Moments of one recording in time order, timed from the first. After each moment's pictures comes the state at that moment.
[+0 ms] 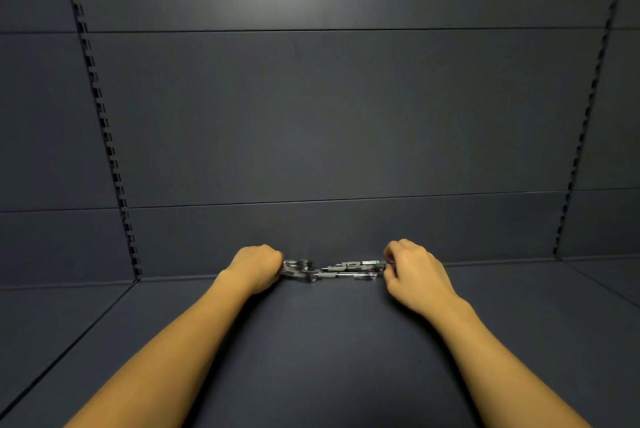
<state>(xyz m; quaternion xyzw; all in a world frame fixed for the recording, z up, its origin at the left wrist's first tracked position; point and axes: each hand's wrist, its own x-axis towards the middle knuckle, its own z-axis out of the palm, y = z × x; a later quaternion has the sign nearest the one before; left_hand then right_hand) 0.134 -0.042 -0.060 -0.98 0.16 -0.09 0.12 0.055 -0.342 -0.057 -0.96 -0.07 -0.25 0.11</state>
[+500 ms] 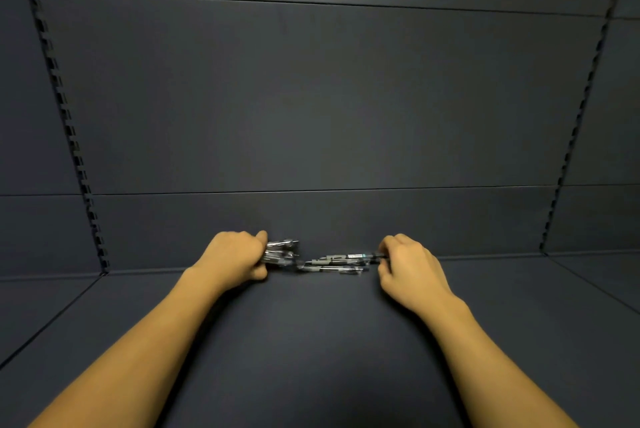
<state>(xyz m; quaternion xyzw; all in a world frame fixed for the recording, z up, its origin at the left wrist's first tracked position) 0.120 -0.050 -0.048 -0.96 0.16 -0.17 0.16 0.058 -0.353 -0.063 -0.96 -0.06 -0.26 0.10</state>
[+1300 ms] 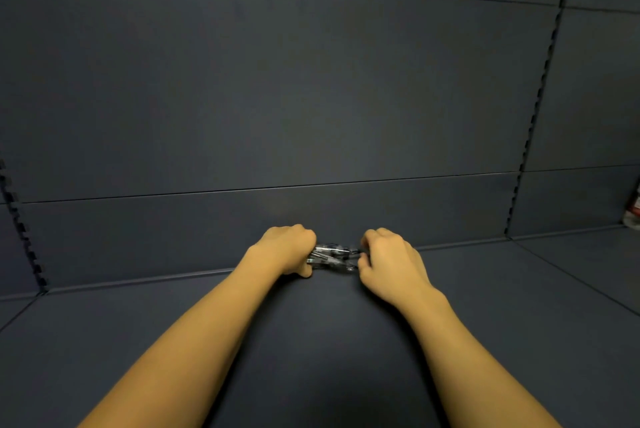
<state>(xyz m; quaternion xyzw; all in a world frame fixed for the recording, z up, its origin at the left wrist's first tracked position) 0.151 -0.177 -0.040 -0.96 0.26 -0.05 0.09 0.060 -0.360 -0.062 -0.96 -0.01 -0.25 0.10</state>
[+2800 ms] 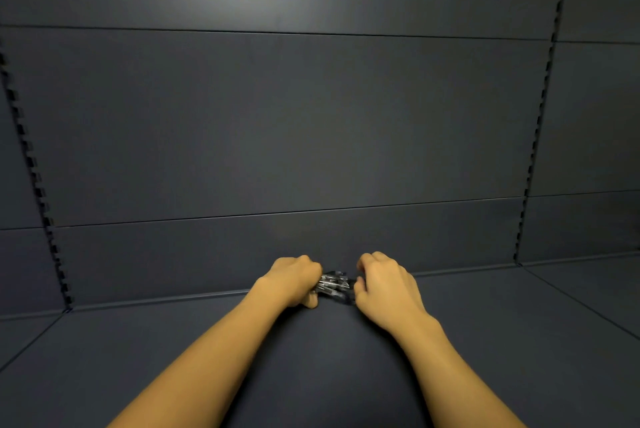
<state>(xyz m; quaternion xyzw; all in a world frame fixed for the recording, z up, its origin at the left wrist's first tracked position) 0.134 -0.181 -0.044 -0.96 0.25 -0.04 0.09 0.054 -0.352 -0.057 -0.96 -0.03 -0.25 0.13</state>
